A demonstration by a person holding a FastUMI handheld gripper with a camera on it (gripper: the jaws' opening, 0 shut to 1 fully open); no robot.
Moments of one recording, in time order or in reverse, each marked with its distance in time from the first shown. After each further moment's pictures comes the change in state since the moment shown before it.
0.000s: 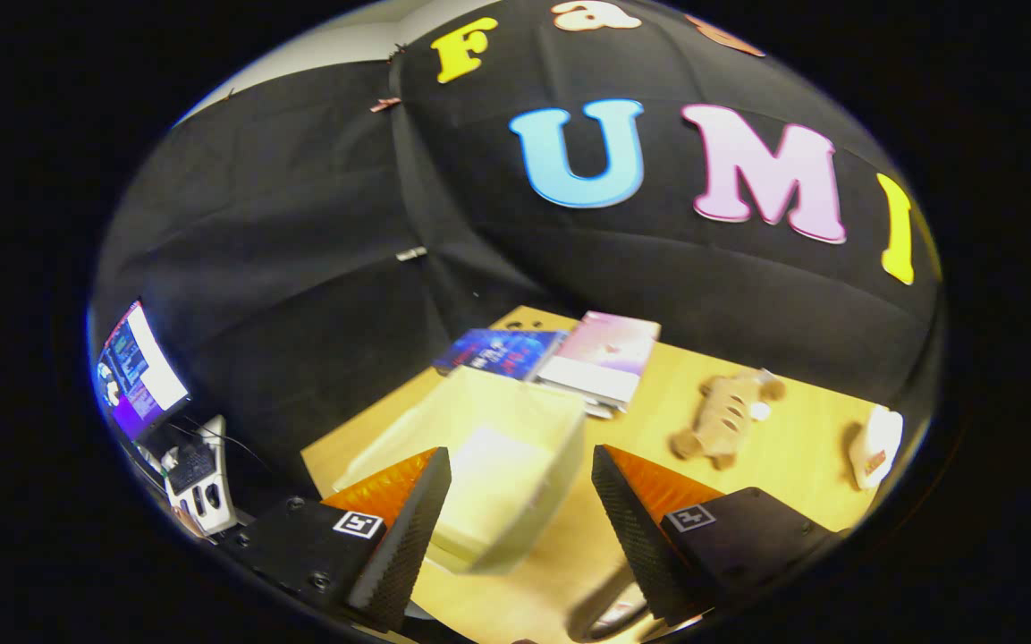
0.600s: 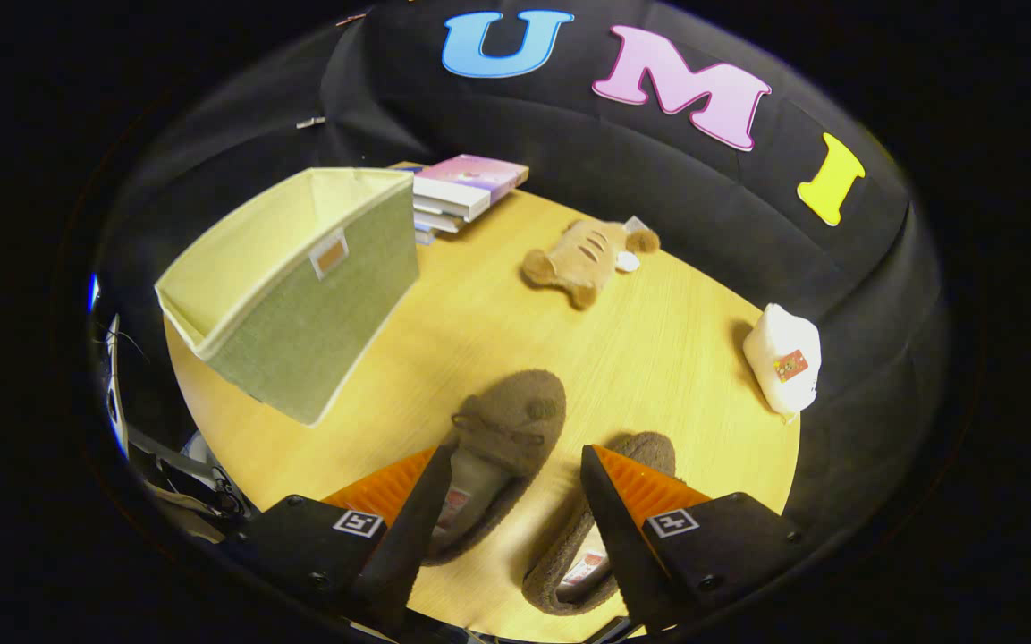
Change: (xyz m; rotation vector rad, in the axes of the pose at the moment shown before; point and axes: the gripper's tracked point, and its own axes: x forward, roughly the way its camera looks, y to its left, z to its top) arm -0.023 -0.132 -0.185 -0.115 0.373 -0.325
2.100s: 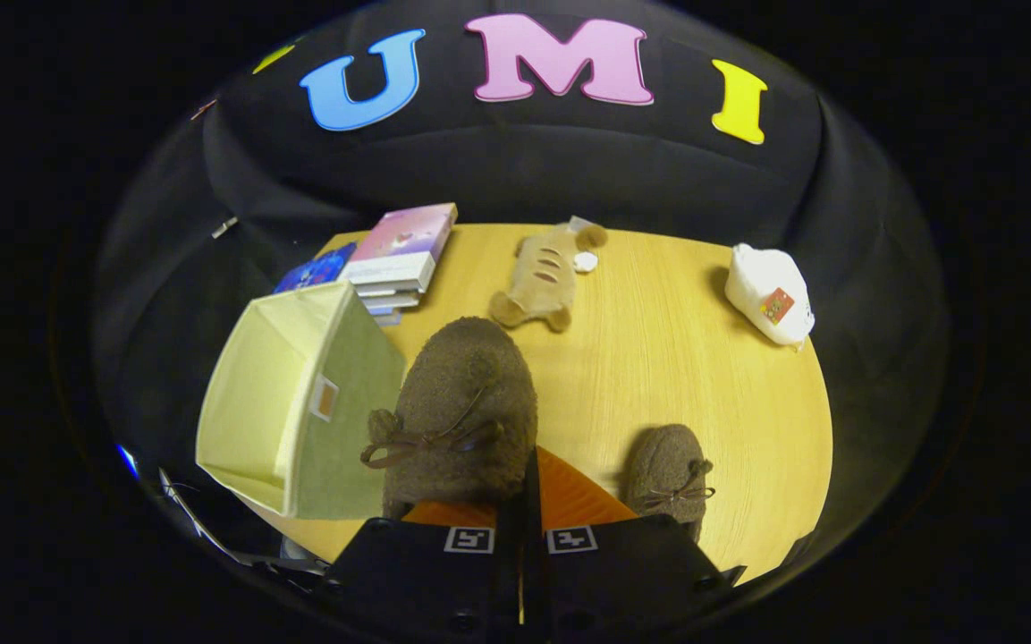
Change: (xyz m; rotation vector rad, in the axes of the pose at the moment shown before) arm -0.046 0.007 0.116 0.402 -0.079 0.013
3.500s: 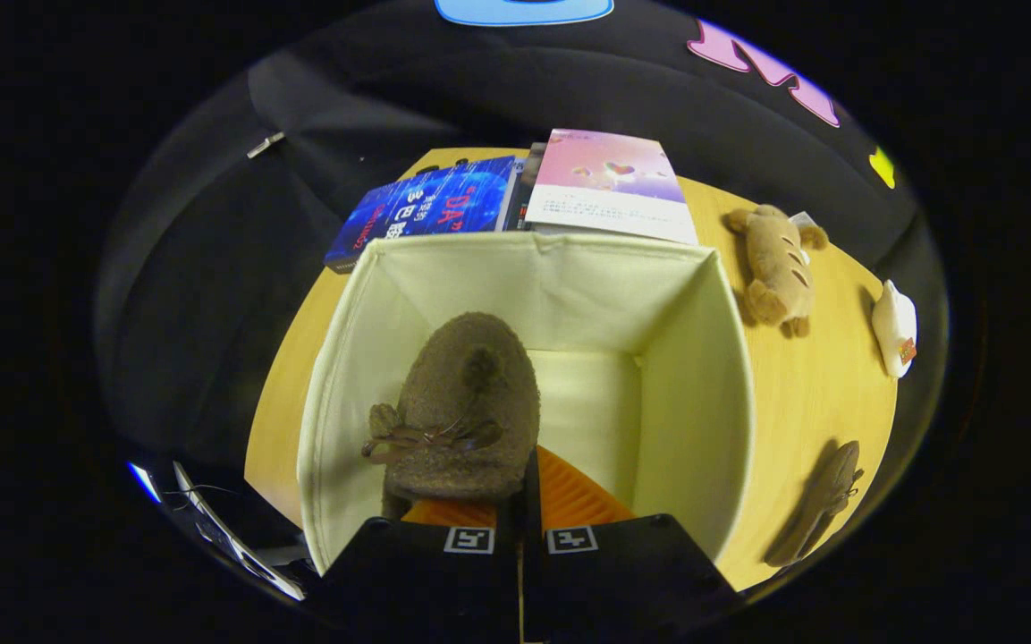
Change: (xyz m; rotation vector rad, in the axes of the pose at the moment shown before) arm 0.136 0.256 -0.048 -0.117 0.317 0.064
